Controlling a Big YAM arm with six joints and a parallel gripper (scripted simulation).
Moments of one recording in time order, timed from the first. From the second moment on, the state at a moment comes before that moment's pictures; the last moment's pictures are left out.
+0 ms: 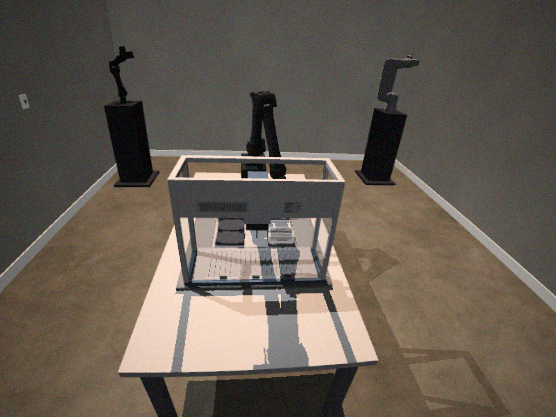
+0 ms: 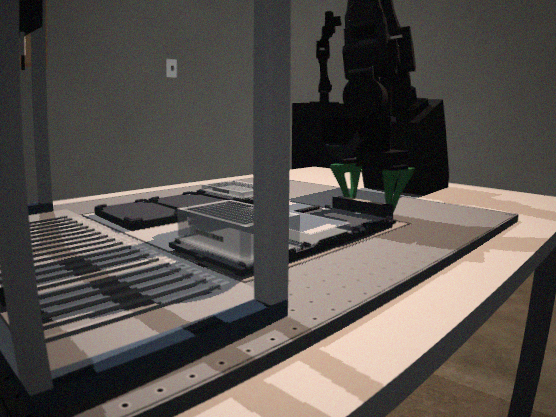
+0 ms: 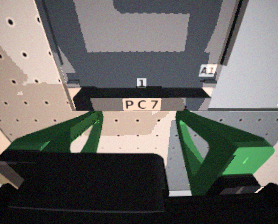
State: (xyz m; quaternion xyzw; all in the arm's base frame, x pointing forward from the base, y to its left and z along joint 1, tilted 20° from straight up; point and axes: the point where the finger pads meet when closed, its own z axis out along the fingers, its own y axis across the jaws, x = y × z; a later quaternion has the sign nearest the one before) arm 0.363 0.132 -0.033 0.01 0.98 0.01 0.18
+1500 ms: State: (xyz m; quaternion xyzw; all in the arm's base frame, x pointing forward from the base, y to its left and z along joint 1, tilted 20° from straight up) arm 0.364 0.132 -0.033 0.01 0.99 0.01 0.17
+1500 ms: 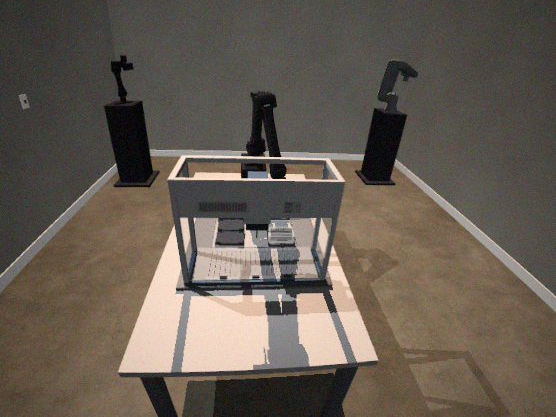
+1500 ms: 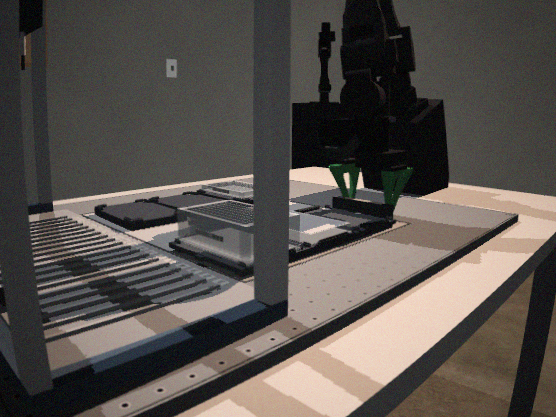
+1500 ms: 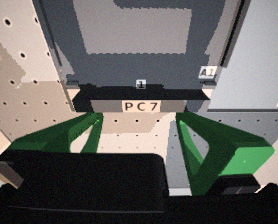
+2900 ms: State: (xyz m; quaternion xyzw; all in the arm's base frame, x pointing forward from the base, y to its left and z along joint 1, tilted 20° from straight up) arm 0.364 0.132 -0.033 0.00 0.99 0.01 0.16
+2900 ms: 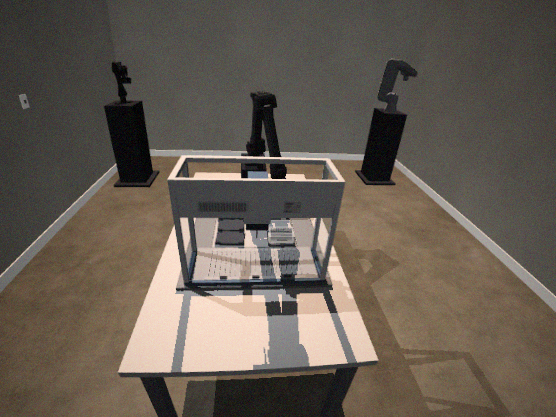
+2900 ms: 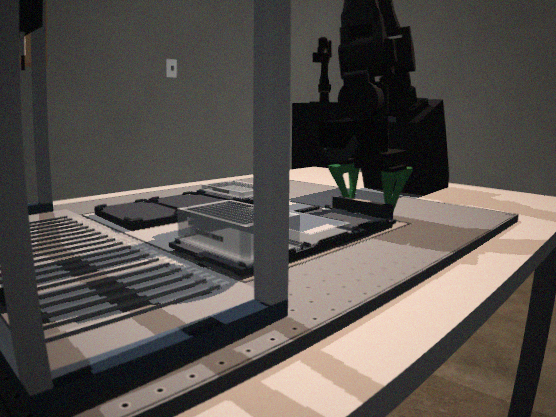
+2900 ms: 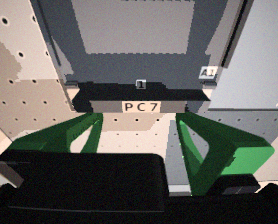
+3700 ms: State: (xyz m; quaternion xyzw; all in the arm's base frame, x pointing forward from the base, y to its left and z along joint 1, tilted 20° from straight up) arm 0.377 0.131 -0.028 0.00 0.99 0.01 0.16
